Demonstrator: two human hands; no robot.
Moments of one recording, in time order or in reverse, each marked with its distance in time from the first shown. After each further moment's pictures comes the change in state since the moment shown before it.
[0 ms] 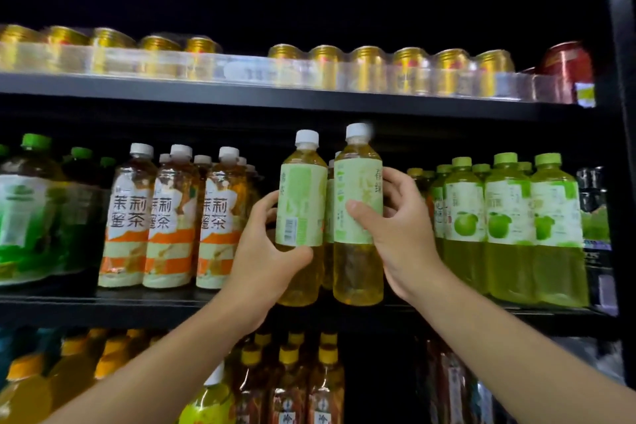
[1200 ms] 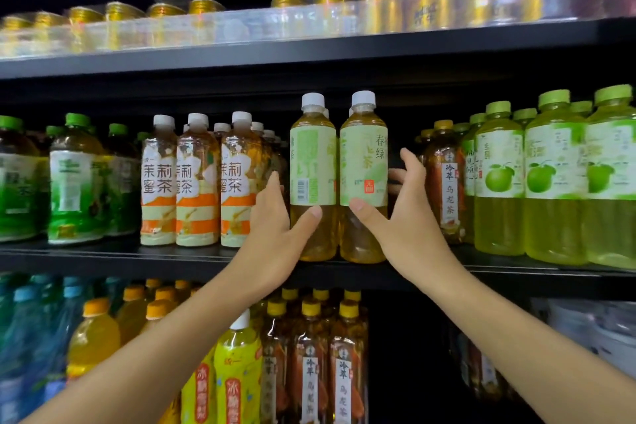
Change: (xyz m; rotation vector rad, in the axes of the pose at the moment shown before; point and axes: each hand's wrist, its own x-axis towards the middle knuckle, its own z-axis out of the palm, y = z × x) left_hand -0.016 -0.007 0.000 0.616 -0.010 -0.051; right_hand -0.020 0.040 -0.020 -0.412 -0.173 -0.021
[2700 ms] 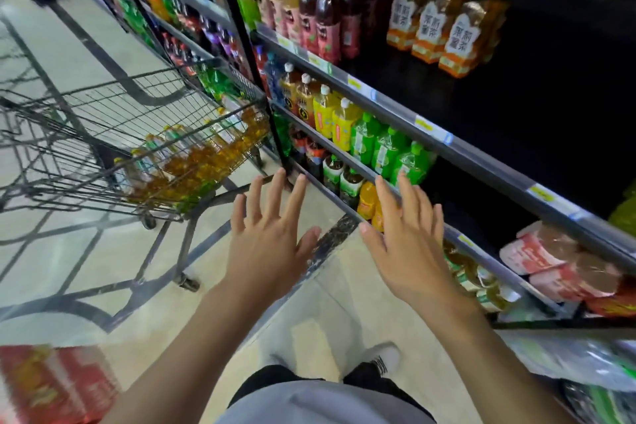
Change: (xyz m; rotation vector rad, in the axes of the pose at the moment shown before) left_hand -0.592 -0.040 -0.045 1.019 -0.480 -1.018; right_hand -0.540 -0.003 0.096 -0.311 -1.245 0.144
